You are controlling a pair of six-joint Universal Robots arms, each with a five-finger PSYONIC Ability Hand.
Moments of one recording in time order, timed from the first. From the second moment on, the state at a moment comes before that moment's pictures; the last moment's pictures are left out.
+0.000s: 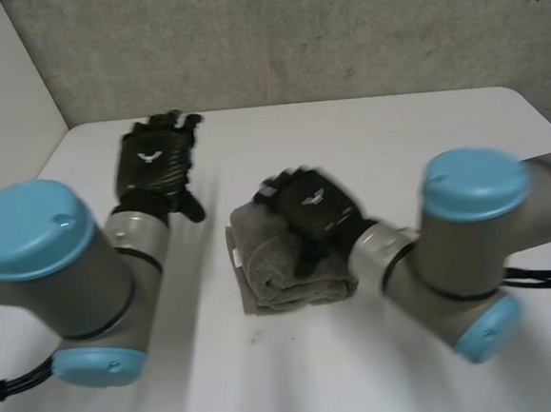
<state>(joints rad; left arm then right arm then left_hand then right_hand) 4.15 -1.94 -1.58 3.56 -1.75 3.25 2.18 -1.02 1.42 -0.21 1.24 2.87 0.18 0.17 0.17 0.17 0.03 0.25 0.26 0.22 0.24 0.08</state>
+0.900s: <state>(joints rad) 4.09 -1.81 -1.40 3.26 -1.68 3.10 1.95 -1.22 1.25 -0.02 1.31 3.09 0.18 0.17 0.17 0.17 0.03 0.24 0.26 0.22 0.24 0.05</state>
